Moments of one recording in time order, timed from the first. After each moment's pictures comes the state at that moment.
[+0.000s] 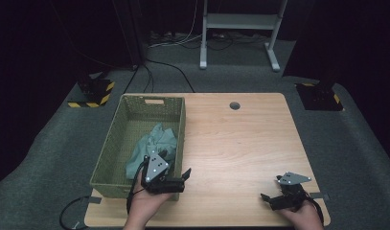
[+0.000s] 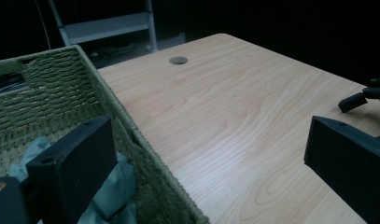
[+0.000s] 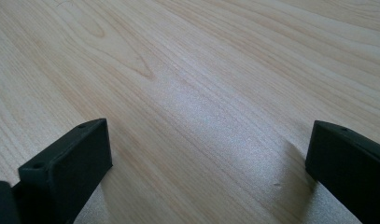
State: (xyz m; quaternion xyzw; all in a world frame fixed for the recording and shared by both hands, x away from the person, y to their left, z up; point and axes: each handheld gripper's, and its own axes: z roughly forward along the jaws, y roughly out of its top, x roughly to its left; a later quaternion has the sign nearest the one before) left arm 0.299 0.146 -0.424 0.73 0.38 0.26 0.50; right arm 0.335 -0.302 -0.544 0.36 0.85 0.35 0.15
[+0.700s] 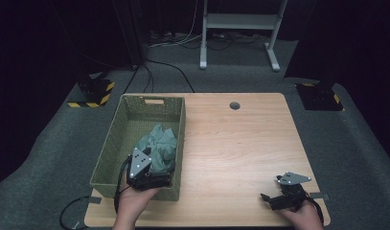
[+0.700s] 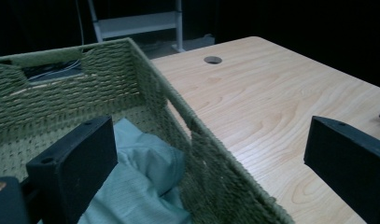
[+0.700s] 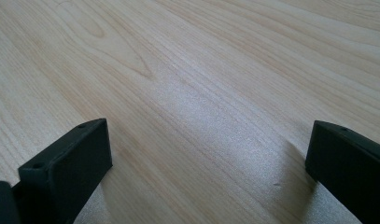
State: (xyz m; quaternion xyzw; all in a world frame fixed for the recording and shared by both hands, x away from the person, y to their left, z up) left arm 0.301 0.181 -0.423 0.70 0.43 0.28 0.49; right arm 0.335 -0.302 -0.544 0.36 0.85 0.35 0.15
